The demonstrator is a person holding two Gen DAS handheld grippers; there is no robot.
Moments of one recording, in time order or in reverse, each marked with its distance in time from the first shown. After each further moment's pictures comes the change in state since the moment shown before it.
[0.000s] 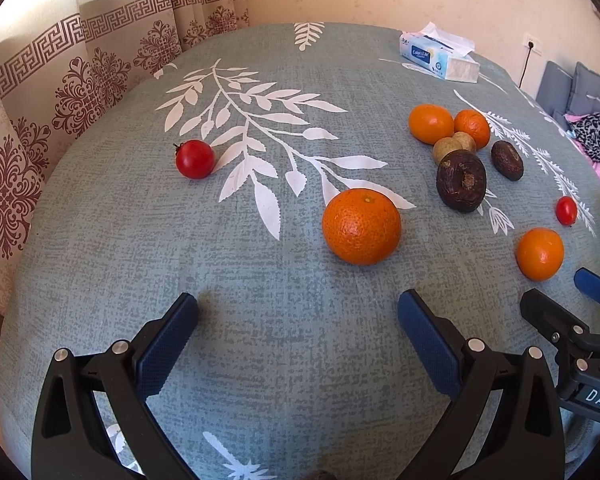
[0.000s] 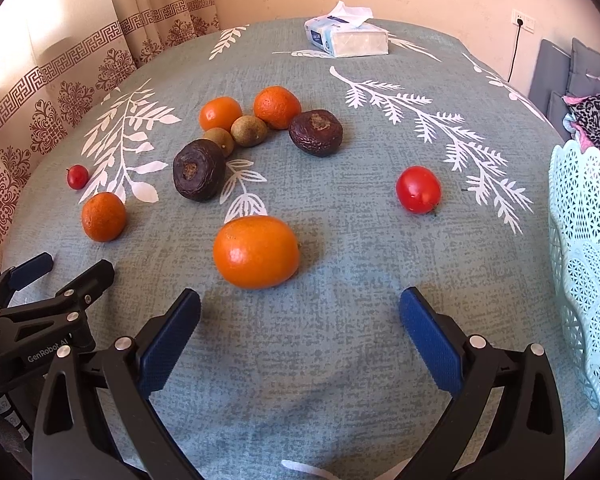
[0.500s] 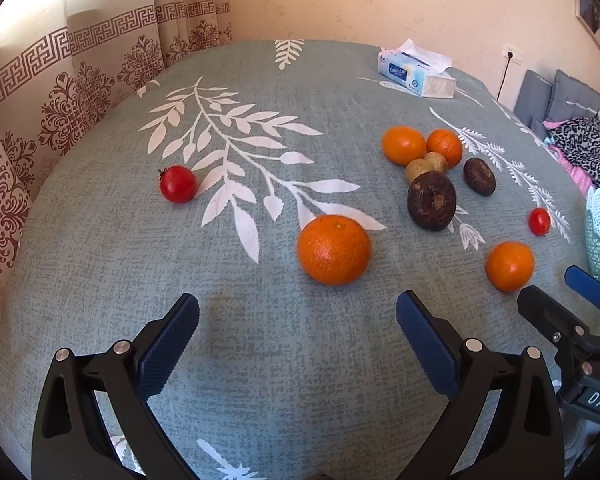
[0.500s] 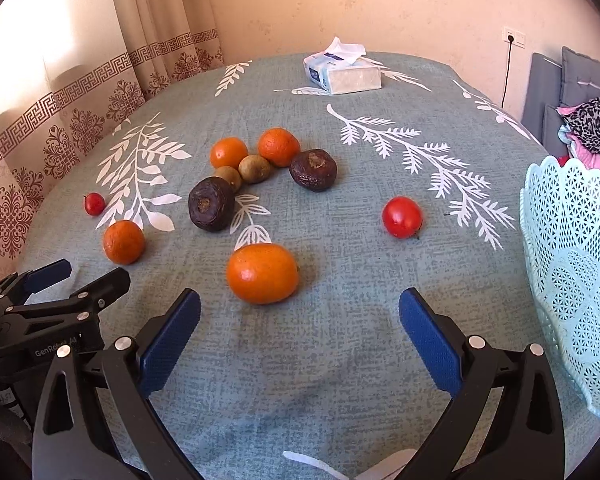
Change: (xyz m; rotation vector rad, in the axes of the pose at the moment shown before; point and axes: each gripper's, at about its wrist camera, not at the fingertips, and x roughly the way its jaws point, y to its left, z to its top) left arm -0.012 -0.003 0.010 0.015 -0.052 -0.086; right arm -0.025 -0.001 -0.003 0.013 -0.124 0.017
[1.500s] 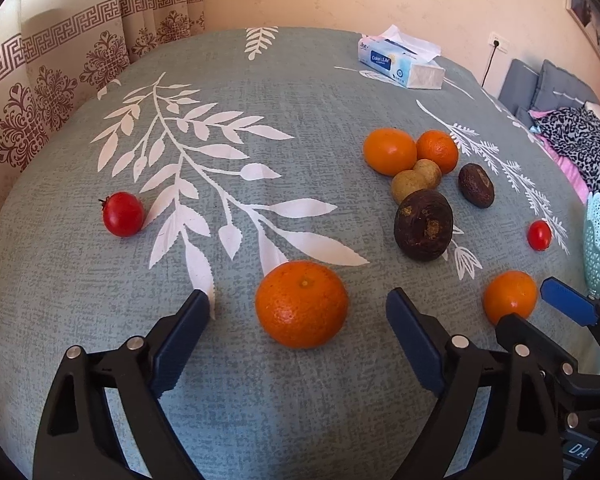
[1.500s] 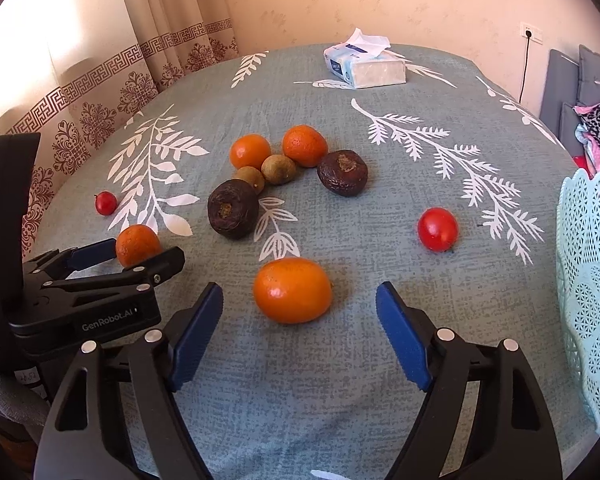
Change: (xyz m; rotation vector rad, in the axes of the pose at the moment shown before) left arm 0.034 -0.012 0.025 0.037 0.056 -0.071; right arm 0.014 0.010 0.013 -0.009 0.045 0.053
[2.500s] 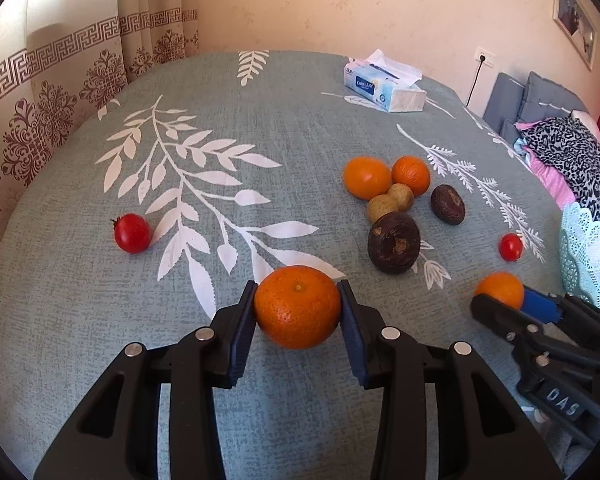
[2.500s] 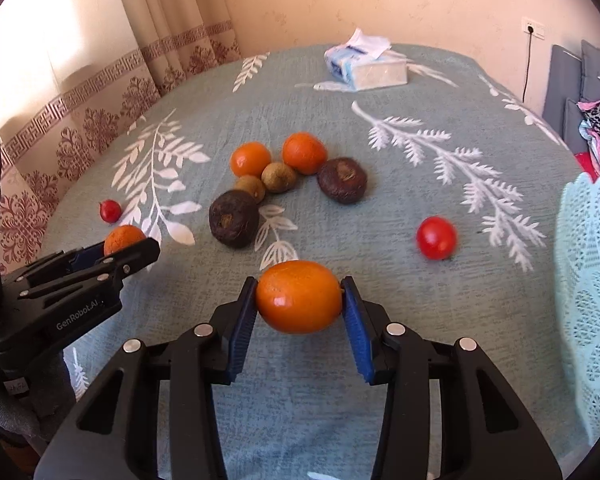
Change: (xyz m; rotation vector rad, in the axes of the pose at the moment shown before) left arm -0.031 -0.003 0.003 0.005 -0.070 -0.041; right arm -0.008 -0.008 0.009 0.021 -0.012 0.027
